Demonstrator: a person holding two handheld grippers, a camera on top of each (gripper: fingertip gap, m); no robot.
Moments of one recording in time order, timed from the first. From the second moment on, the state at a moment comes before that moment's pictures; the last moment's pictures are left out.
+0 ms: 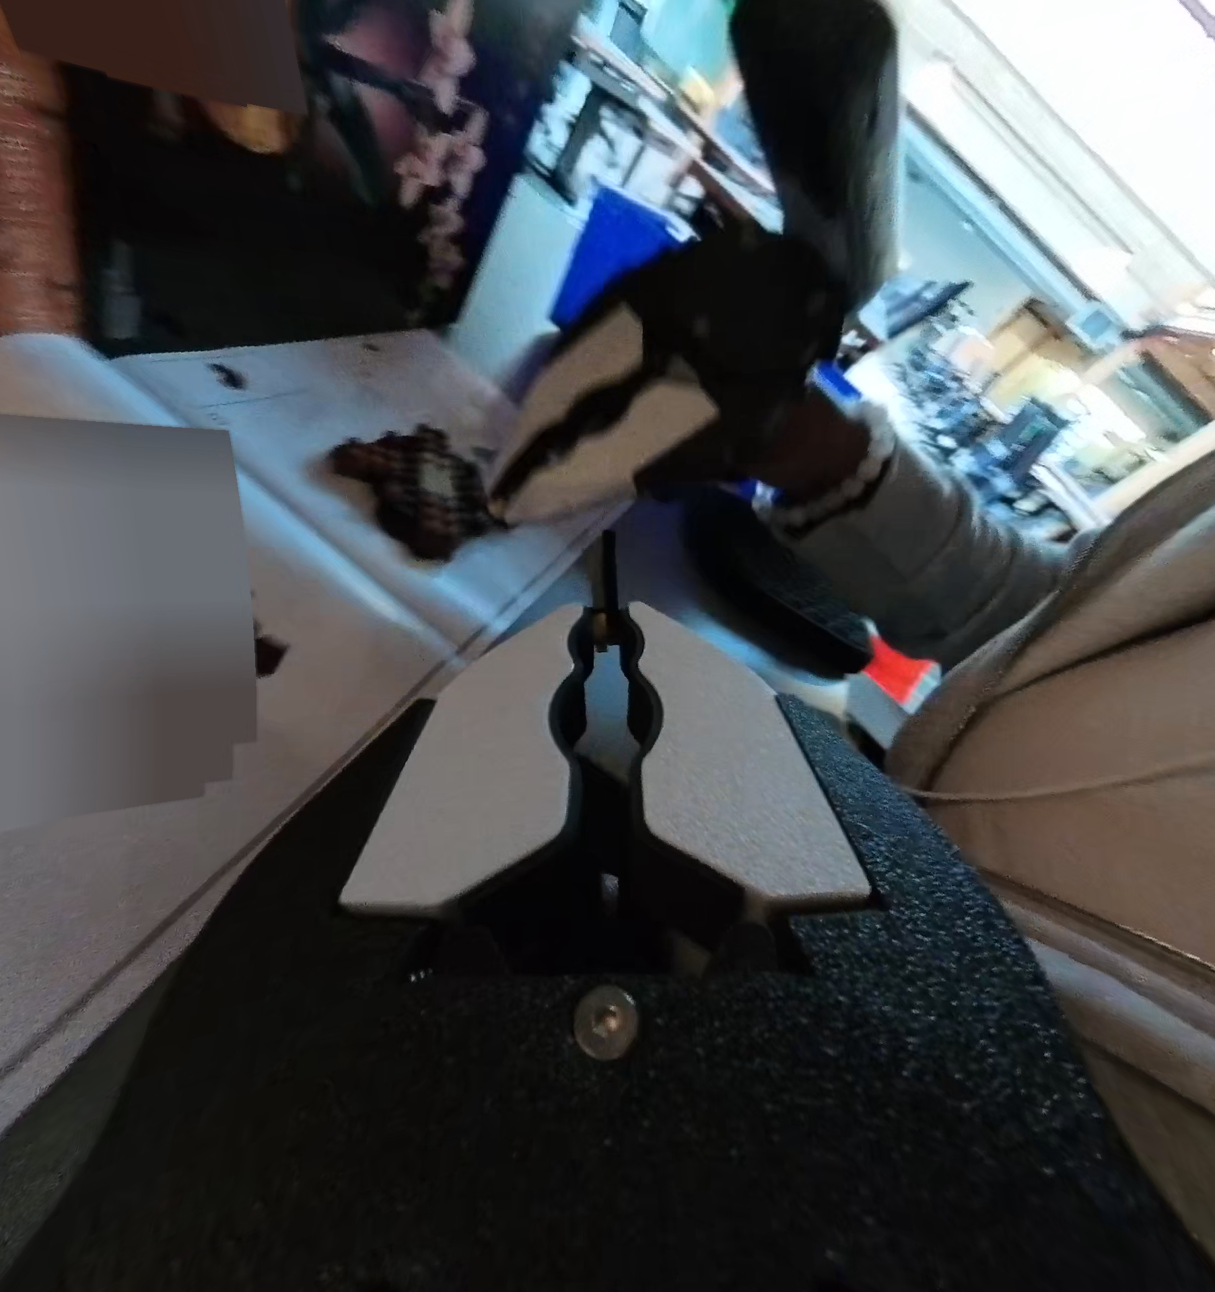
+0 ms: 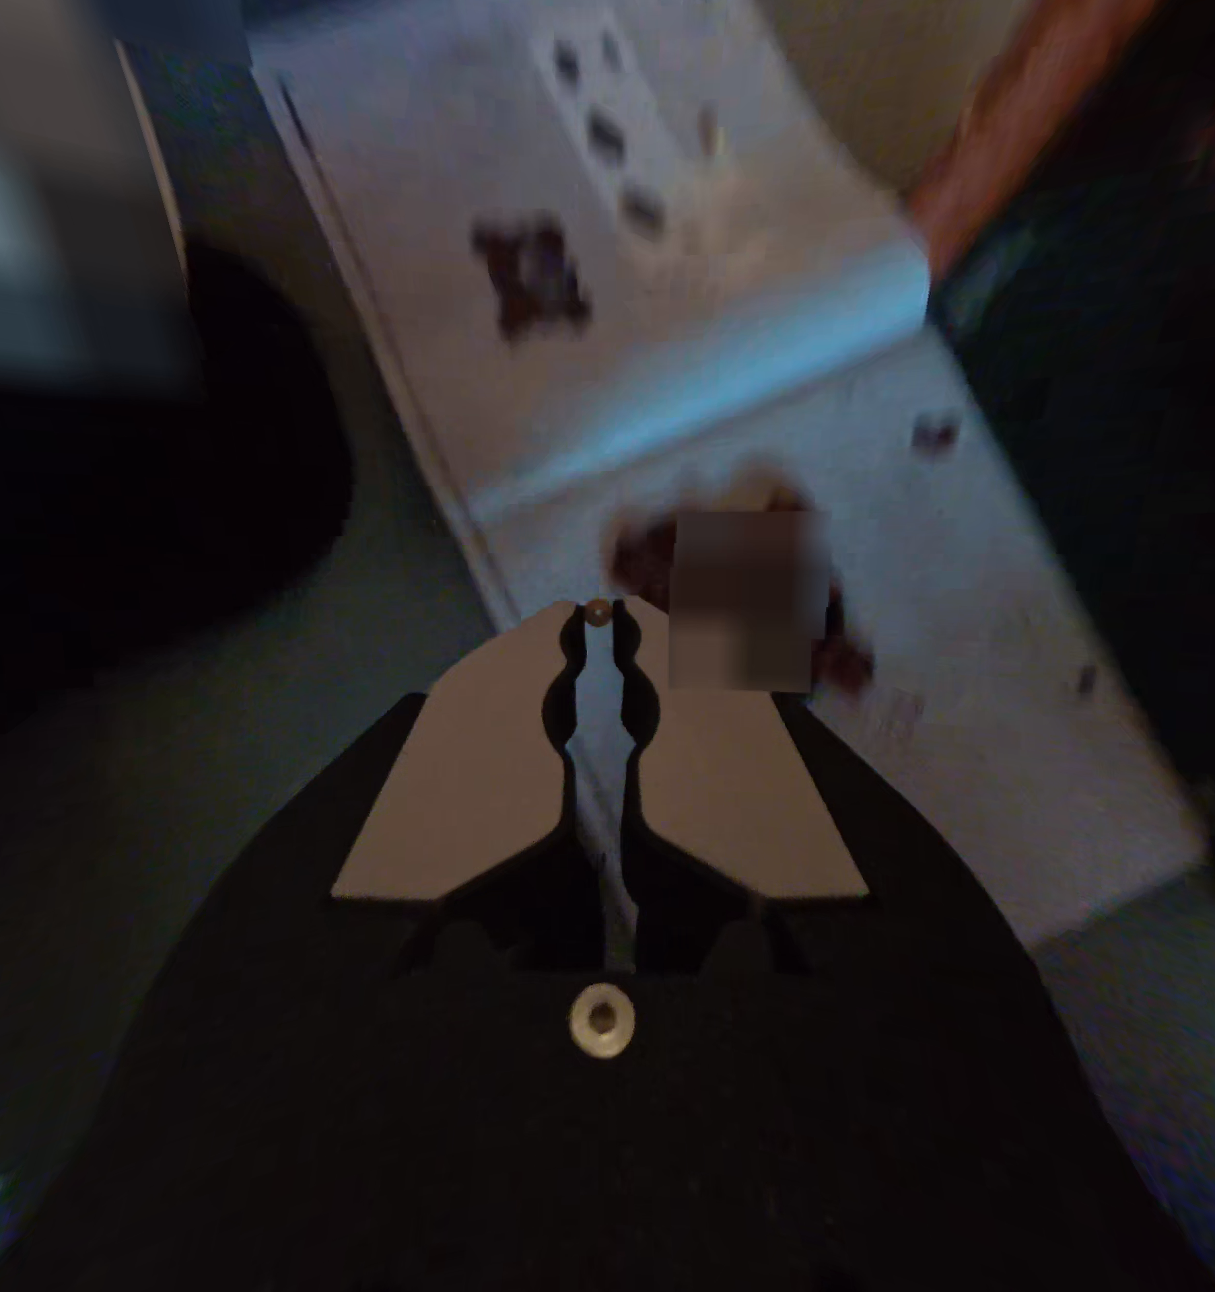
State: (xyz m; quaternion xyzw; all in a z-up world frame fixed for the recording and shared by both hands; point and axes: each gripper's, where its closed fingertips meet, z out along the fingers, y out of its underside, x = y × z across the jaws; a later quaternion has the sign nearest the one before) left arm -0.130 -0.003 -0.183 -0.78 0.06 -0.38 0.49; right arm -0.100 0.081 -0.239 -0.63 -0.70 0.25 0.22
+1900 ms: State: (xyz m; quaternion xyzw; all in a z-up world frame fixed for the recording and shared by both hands) left arm -0.082 0.032 -0.177 -0.79 0.14 -0.39 0.45; right arm -0.068 0.026 -0.141 -0.53 -0.51 0.66 0.17
